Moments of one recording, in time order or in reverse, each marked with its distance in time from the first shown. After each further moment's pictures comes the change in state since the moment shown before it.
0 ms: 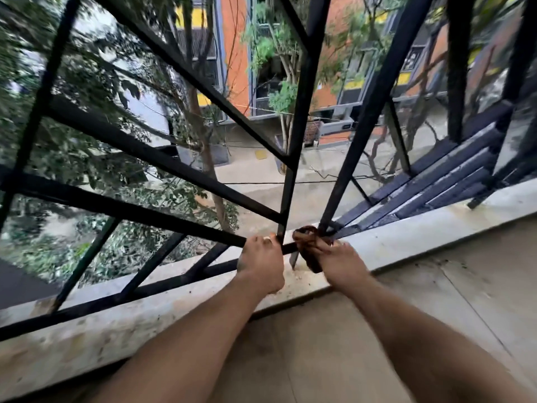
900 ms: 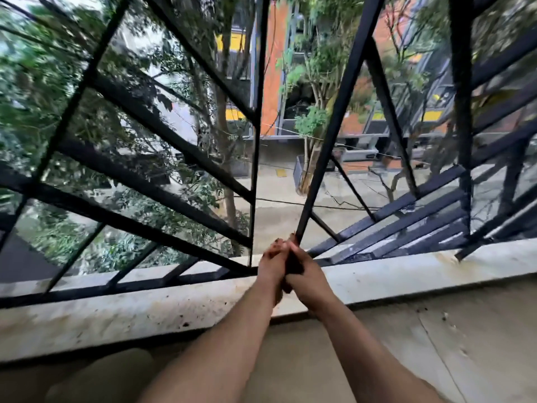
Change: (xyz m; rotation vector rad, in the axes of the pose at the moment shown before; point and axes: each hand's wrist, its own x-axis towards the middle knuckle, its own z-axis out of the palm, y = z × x) left_hand 0.040 0.092 -0.066 -2.306 0.074 -0.775; right_hand -0.005 -0.005 -0.112 1.248 -0.218 0.303
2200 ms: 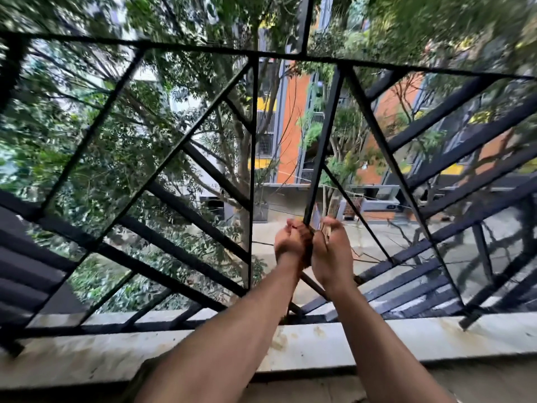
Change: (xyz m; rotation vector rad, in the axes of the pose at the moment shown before) left_hand -0.065 0.164 0.113 0.113 0.068 0.481; right_hand 0.012 -0.176 -0.083 -0.170 0.458 -0.434
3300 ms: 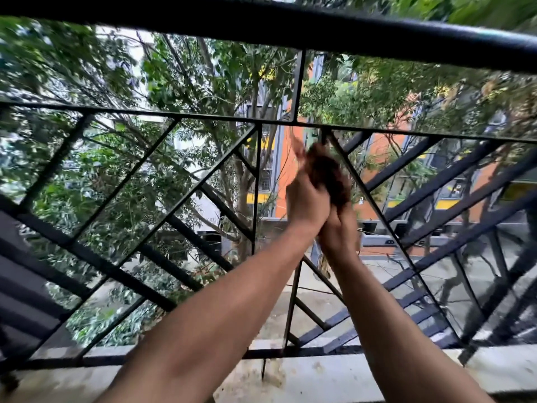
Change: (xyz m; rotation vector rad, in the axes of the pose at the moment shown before) left_hand -0.058 0.168 0.031 0.392 0.085 0.695; right_hand 0.028 -0.115 -0.047 0.336 0.074 -0.212
